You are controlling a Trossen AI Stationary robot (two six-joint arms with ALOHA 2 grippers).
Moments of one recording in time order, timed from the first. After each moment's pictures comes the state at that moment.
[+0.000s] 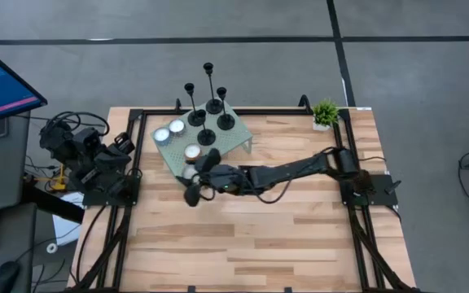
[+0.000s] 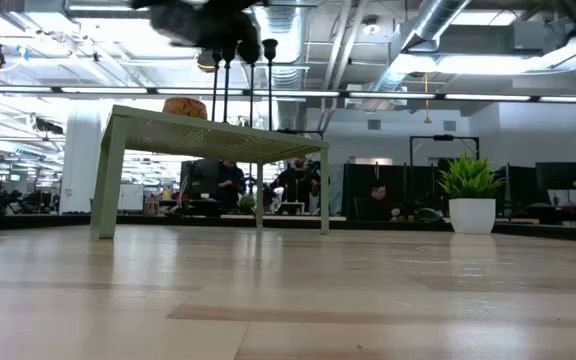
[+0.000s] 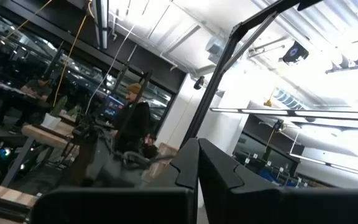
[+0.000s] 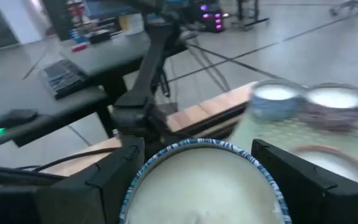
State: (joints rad) left arm -0.71 0.21 0.68 0.21 -0.47 -0.21; right arm 0.16 2.10 1.72 0.16 0.51 0.33
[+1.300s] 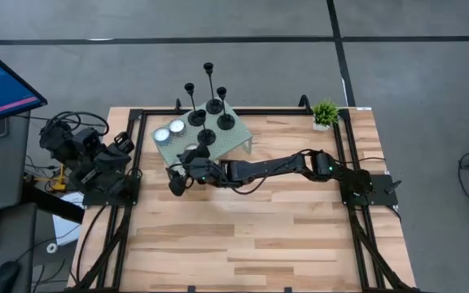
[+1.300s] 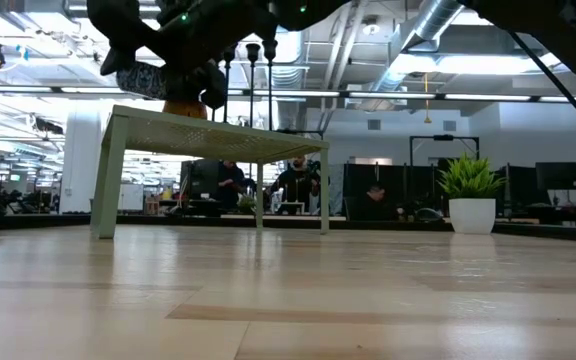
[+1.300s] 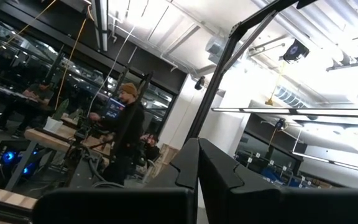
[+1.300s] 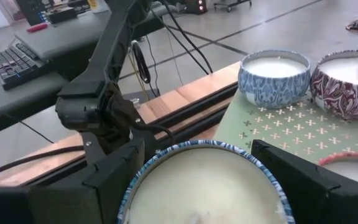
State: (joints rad) left arm -0.71 0.21 0.68 0.21 -0.47 -0.18; right arm 0.07 2.40 2.07 0.02 0.47 0.36
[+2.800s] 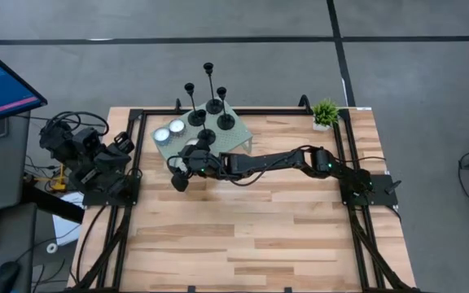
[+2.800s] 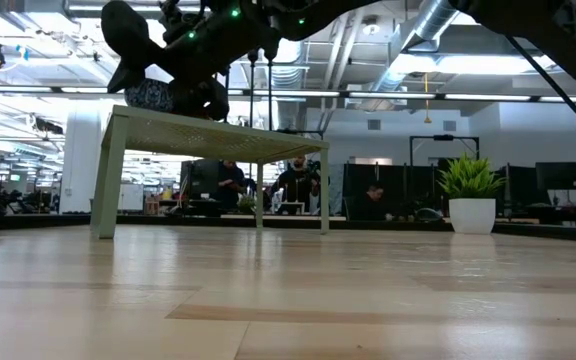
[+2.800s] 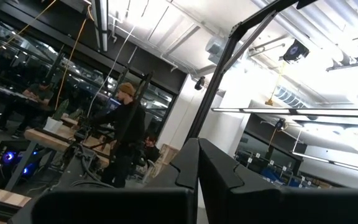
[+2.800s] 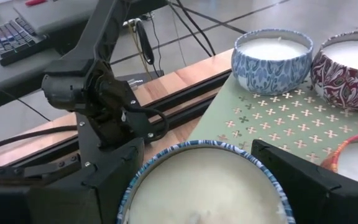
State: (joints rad) left arm -0.71 0.21 0.68 0.21 -0.47 -0.18; right arm 0.02 2.40 2.07 -0.05 0.36 0.34
